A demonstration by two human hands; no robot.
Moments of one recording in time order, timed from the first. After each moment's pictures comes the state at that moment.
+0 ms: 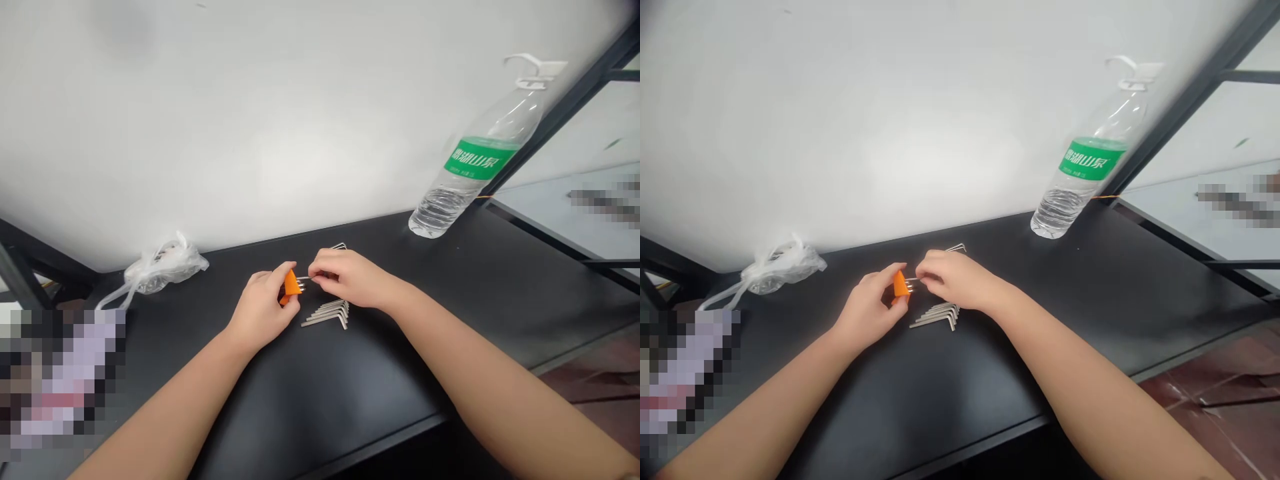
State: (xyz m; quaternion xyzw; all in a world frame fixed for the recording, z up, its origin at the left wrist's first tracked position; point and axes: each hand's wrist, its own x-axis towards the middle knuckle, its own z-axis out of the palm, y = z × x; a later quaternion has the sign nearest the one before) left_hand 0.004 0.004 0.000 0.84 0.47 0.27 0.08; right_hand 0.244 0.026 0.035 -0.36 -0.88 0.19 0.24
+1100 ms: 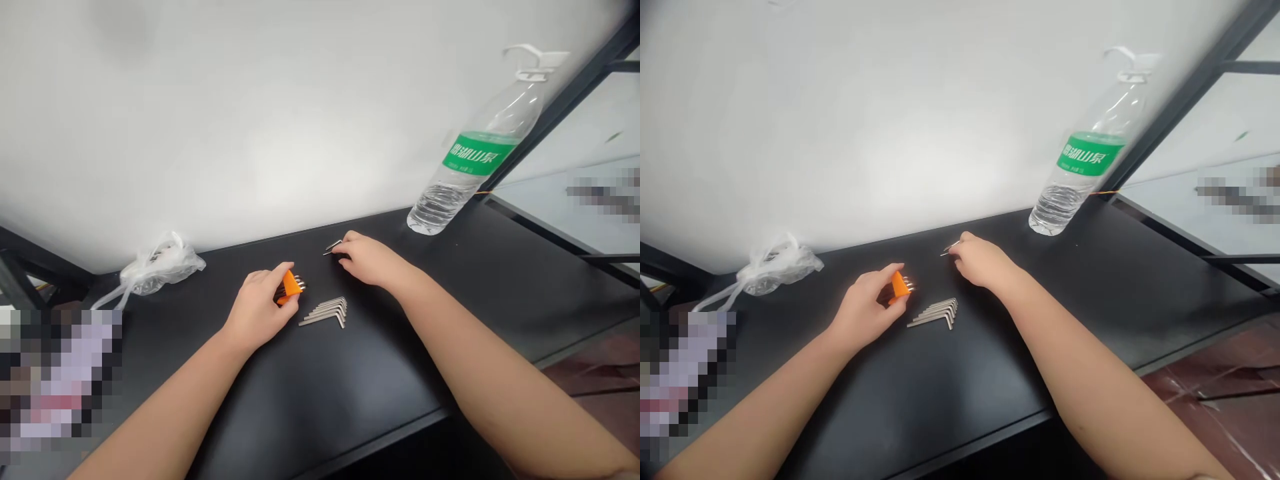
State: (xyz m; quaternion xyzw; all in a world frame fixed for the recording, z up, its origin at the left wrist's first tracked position) left_hand 0.002 0.004 -0.002 0.83 0.48 0.26 0.09; right_hand 0.288 0.061 0.009 -0.56 -0.81 0.10 0.10
